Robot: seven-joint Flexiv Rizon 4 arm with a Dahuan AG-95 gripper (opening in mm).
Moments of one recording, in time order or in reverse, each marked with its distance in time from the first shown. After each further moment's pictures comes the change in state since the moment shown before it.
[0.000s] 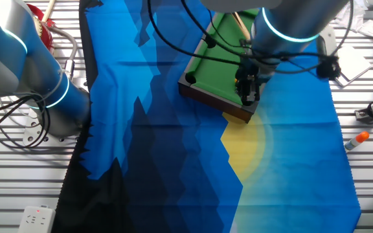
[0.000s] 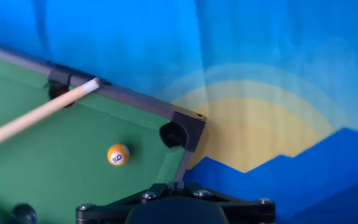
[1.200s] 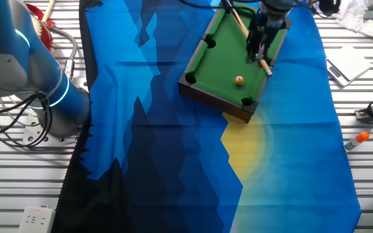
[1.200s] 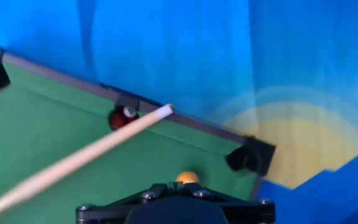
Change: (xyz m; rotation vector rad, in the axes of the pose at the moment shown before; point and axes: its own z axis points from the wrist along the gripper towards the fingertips) arm -0.045 0.111 0.022 0.093 -0.012 0.238
